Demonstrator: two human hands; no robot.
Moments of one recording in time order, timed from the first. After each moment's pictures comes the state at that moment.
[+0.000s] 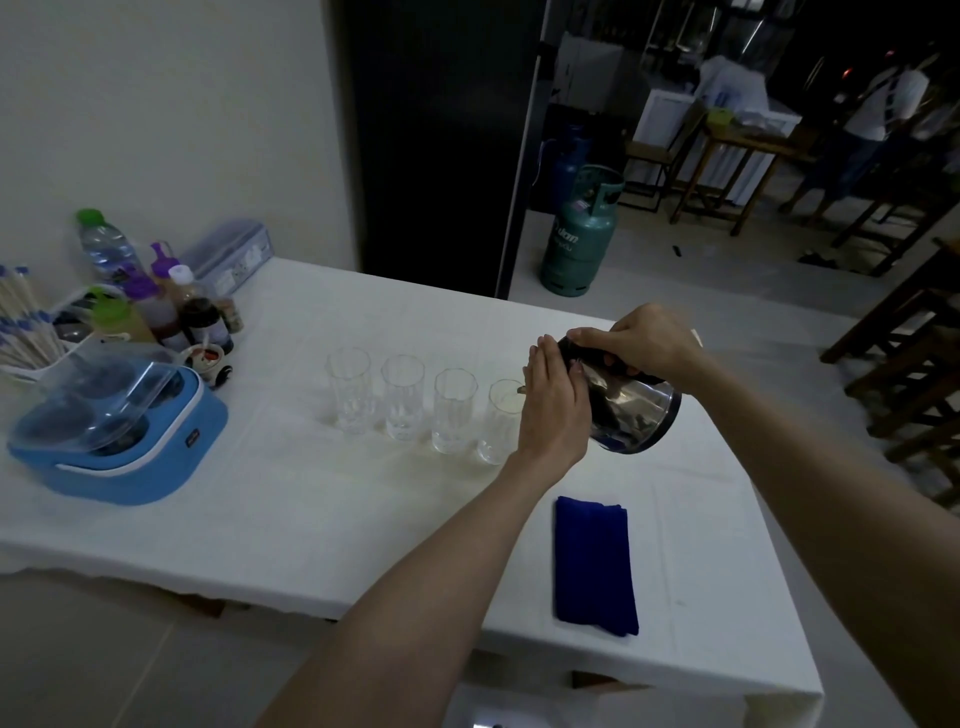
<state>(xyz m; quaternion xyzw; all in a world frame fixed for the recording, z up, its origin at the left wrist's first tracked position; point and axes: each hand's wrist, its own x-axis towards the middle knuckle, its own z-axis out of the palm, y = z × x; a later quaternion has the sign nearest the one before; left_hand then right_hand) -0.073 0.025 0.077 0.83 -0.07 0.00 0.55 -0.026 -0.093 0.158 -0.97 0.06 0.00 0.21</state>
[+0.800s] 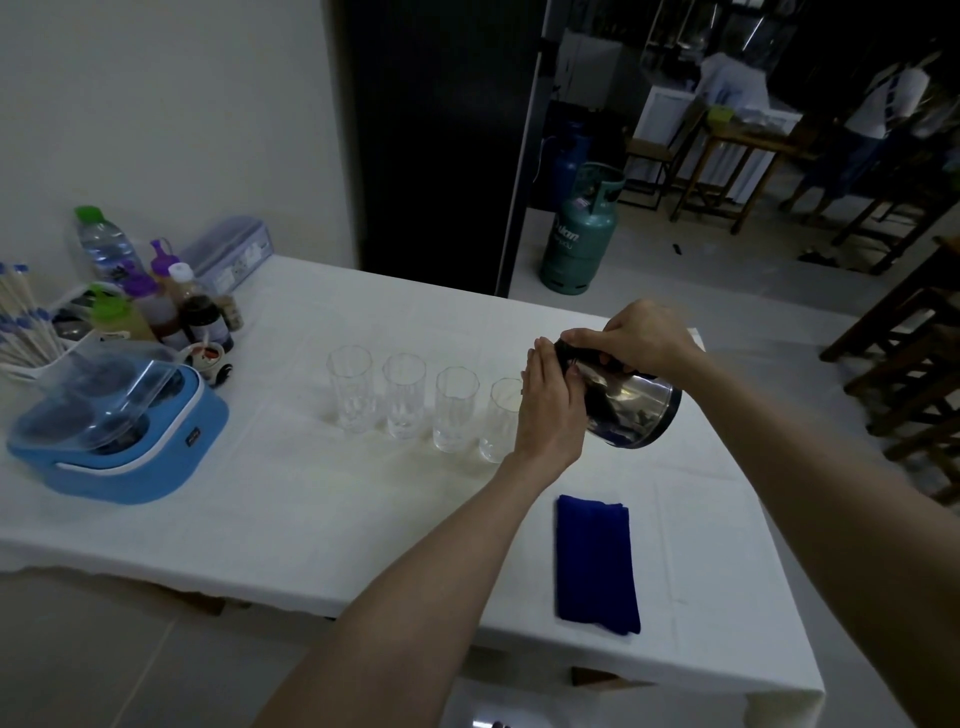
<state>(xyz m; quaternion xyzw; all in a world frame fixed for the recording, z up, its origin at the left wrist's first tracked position) -0.072 0.031 0.071 0.82 -0.07 -0.01 0.57 -0.016 -0.089 0.151 -0.99 0.04 0.00 0.16</state>
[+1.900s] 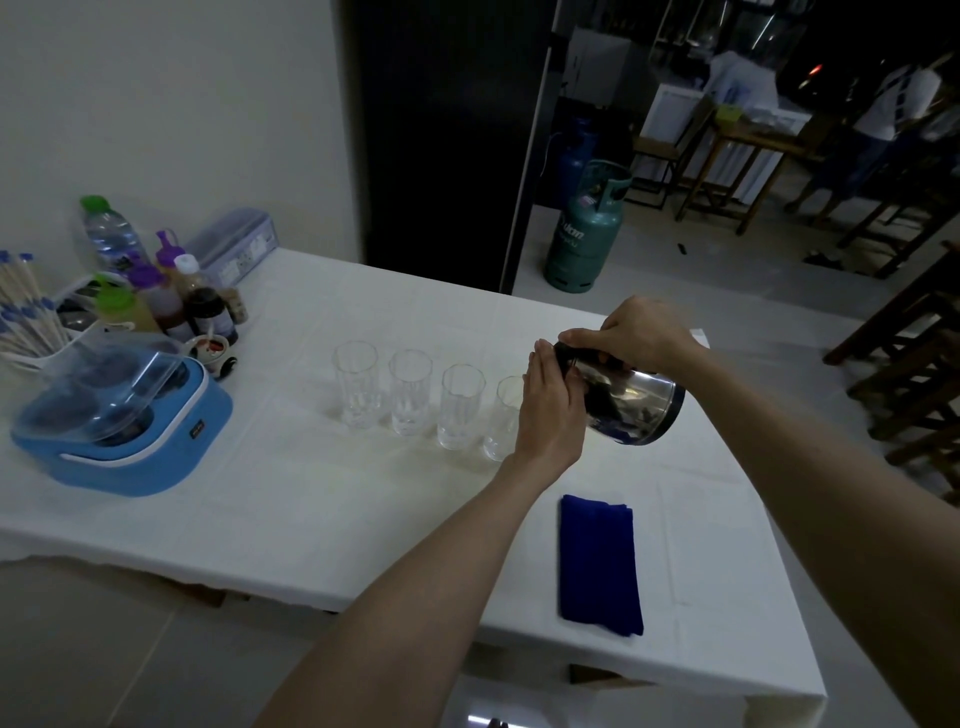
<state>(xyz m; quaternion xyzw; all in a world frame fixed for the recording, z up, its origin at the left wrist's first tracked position) -0.069 0.039 0.063 0.81 -0.06 -0.02 0.58 -0.008 -0.076 0.153 -0.99 0.03 0.02 0.11</state>
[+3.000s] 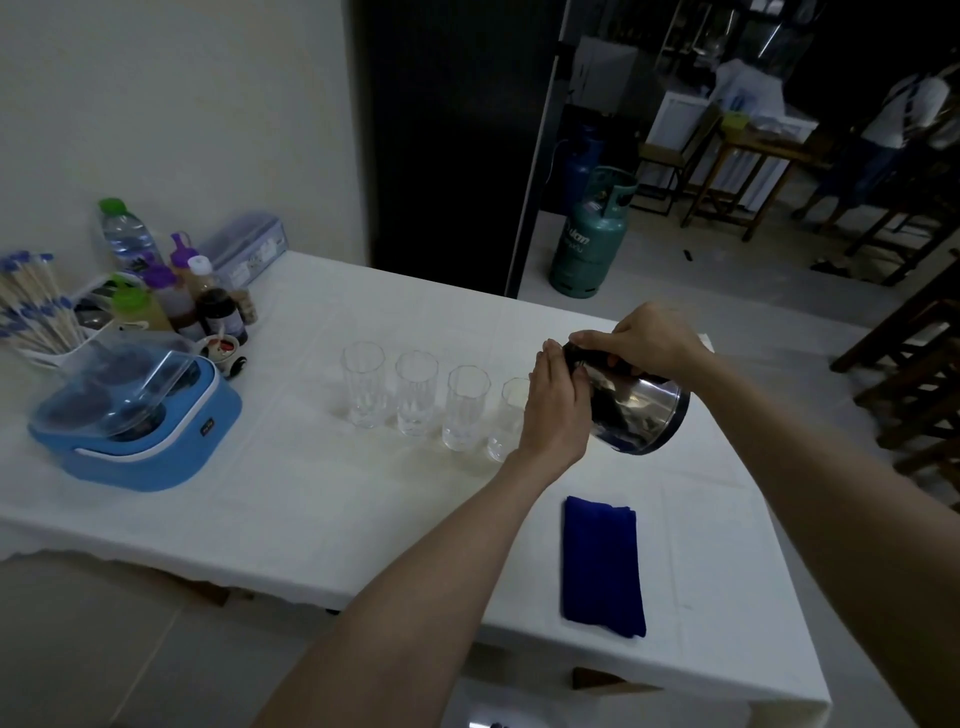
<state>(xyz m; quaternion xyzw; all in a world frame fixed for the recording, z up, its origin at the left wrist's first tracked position) -0.072 0.040 0.073 0.81 -0.06 -0.02 0.58 -0.018 -0.079 0.155 -0.99 0.05 0.01 0.16</state>
